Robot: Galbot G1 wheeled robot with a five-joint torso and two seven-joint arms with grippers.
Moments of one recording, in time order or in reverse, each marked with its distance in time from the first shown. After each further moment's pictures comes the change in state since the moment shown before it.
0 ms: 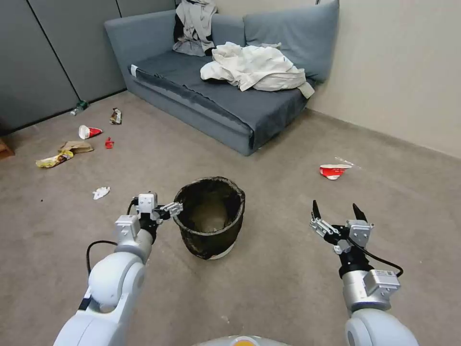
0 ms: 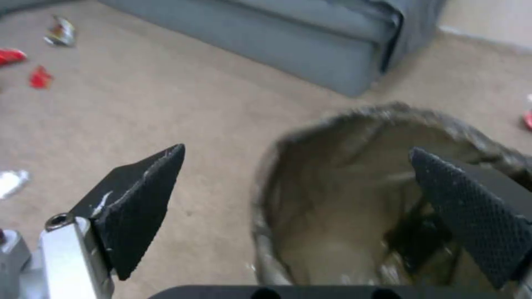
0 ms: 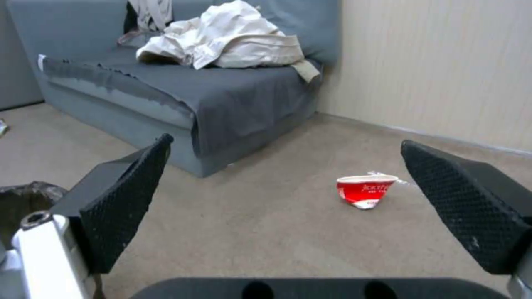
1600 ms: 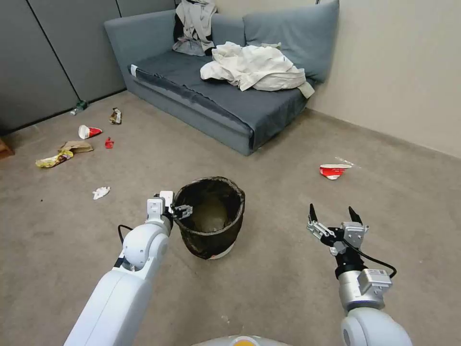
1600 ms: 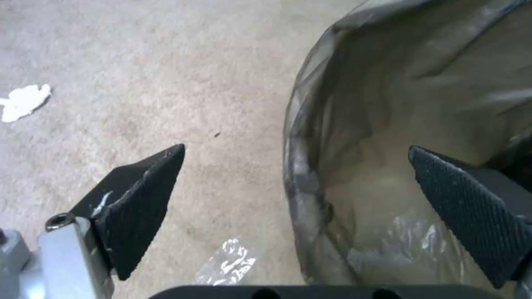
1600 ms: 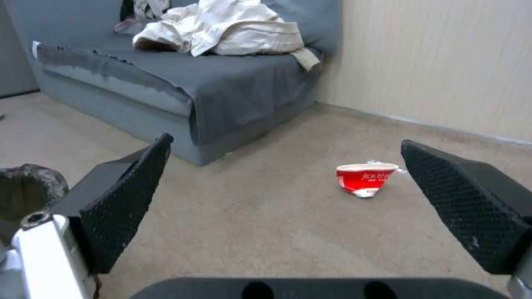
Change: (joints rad) left arm -0.204 -0.010 0.124 0.195 -0.063 0.246 -0.239; right arm 0.009 0.001 -0.005 -0.041 -0.010 0.007 0.004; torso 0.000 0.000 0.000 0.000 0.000
